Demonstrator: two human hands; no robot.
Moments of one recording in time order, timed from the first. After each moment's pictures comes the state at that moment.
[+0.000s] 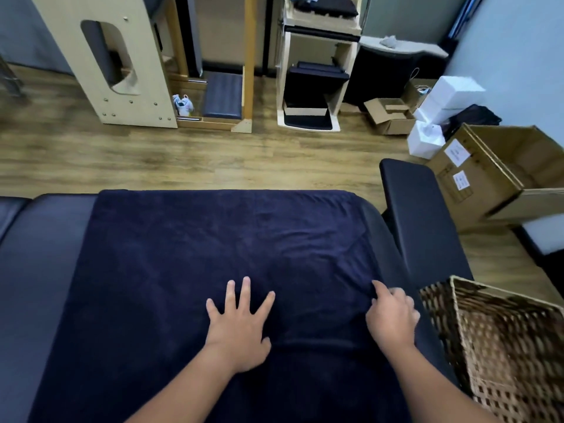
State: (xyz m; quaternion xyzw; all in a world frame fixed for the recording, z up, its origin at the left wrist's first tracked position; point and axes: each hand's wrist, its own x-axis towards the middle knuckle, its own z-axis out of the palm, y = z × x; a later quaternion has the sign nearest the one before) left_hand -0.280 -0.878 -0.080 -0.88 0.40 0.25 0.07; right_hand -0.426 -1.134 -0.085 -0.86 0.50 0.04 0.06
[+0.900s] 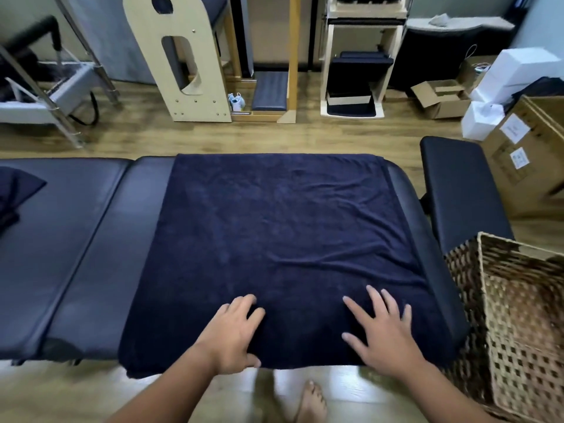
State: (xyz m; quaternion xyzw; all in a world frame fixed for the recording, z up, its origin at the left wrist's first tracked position) left_hand -0.412 -0.725 -0.068 -0.86 0.45 0.22 0.05; right_hand -0.578 -1.019 -0.094 -0.97 0.19 0.15 0.06
